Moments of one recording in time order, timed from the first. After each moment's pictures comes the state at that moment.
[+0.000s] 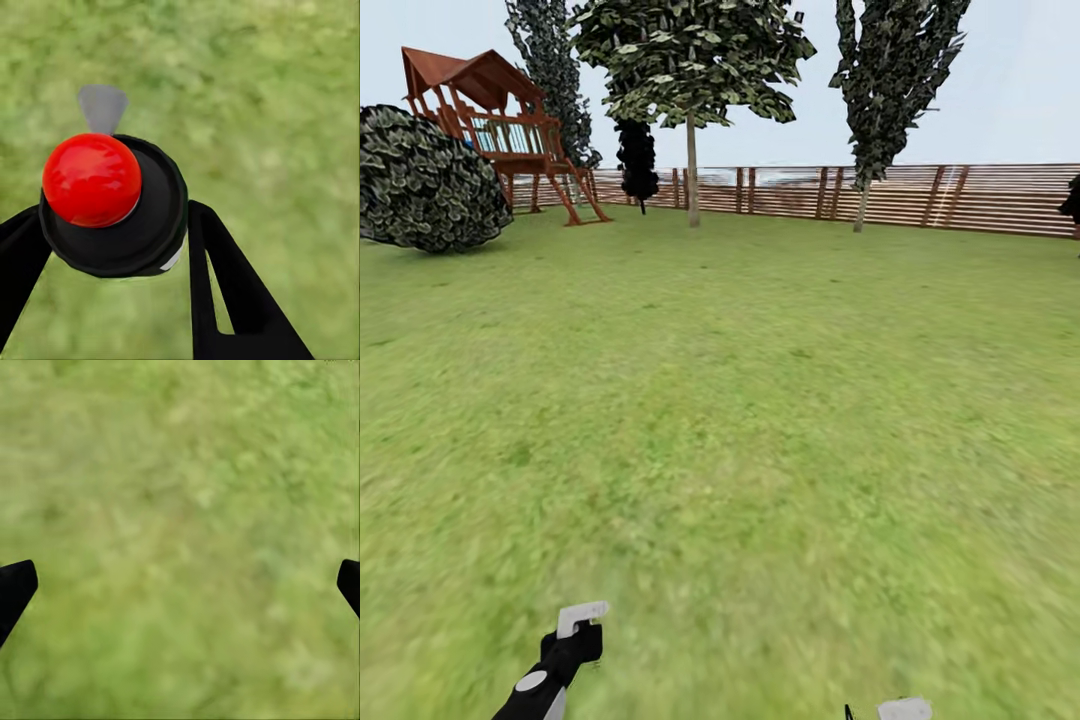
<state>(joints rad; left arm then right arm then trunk) -0.42 -0.03 0.33 -0.41 -0.17 -0.13 -0.05 -0.36 -0.03 -0.46 -0.03 0.64 -0.61 -0.17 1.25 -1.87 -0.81</state>
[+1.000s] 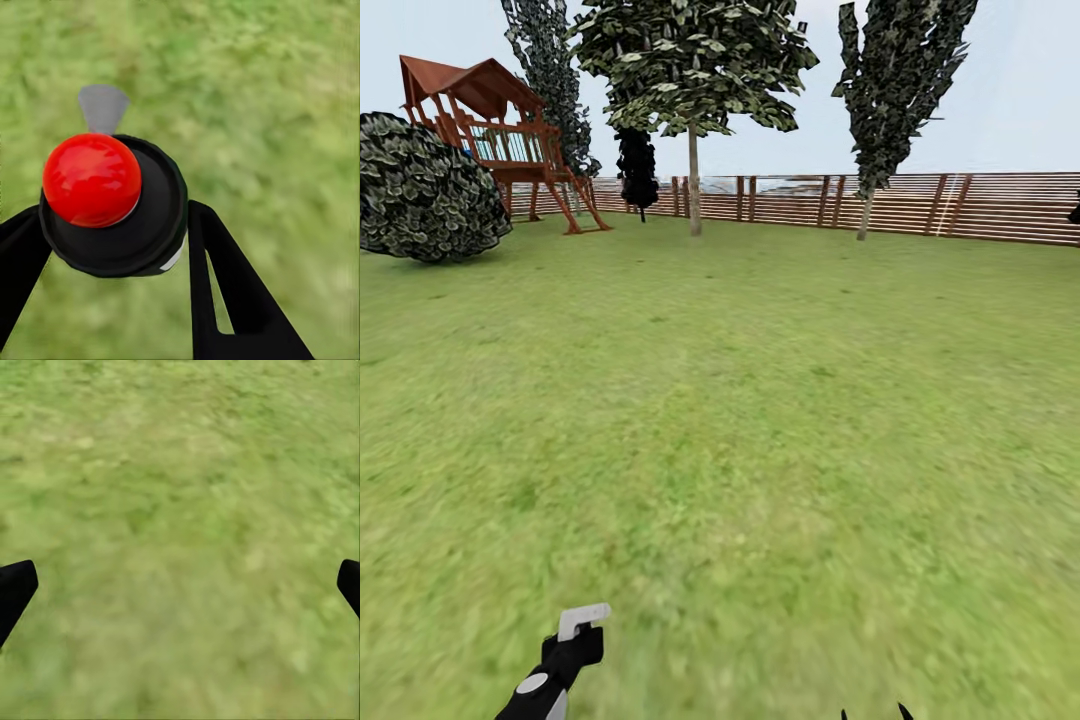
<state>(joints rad) -0.42 -0.03 0.33 -0.40 -0.17 -0.13 -0.05 -0.29 -0.02 -0.46 -0.03 0.65 -0.87 -0.17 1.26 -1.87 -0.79</state>
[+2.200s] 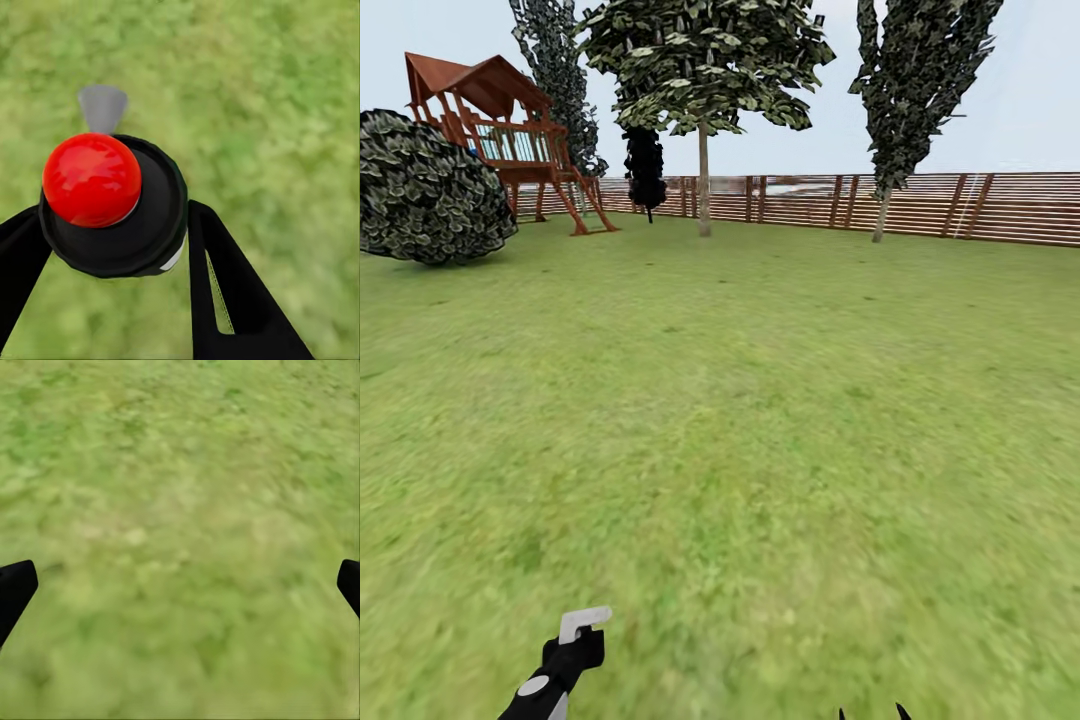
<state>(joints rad) -0.42 -0.03 0.33 -0.39 -0.17 -0.13 -0.05 -0.29 -0.02 -0.46 -0.03 0.65 -0.87 -0.17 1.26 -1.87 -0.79</state>
